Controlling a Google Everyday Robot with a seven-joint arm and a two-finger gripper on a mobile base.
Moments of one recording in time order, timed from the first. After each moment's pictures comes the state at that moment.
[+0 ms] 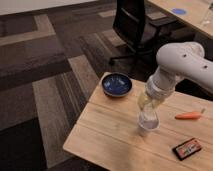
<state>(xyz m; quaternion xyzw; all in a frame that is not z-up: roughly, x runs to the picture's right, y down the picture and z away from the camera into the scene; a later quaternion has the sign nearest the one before) 0.188 0.076 0.613 -0.29 0.17 0.64 0.69</state>
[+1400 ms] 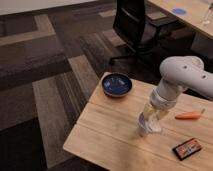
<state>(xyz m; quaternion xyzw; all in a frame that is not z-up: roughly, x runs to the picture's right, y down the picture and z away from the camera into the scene) 0.212 0.116 0.630 -0.31 0.21 0.65 0.66</state>
